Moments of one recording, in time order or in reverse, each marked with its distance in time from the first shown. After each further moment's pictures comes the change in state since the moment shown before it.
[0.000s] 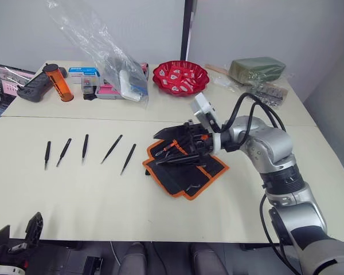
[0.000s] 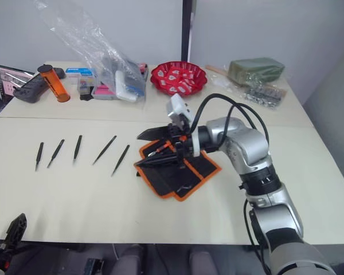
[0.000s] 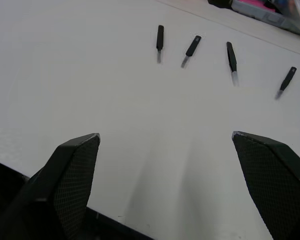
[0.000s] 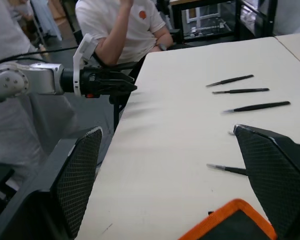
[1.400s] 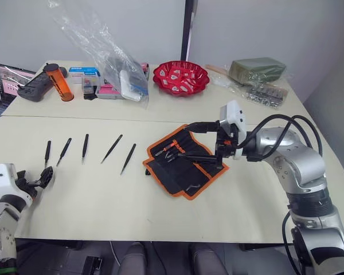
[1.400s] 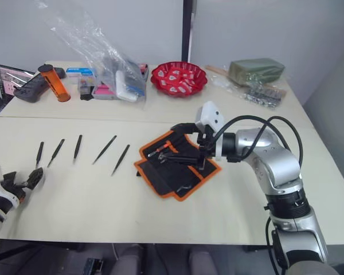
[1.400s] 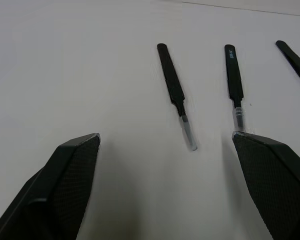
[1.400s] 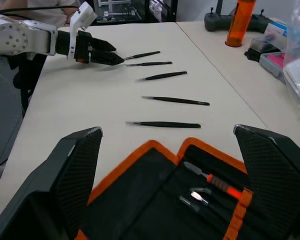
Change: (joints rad) left arm -0.783 0.516 -0.198 0.899 0.334 -0.073 -0.126; right arm 0.235 -0.159 -0.148 -0.193 -0.070 -0.088 -0.211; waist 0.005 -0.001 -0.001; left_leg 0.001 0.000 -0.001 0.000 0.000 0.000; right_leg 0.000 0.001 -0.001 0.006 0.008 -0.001
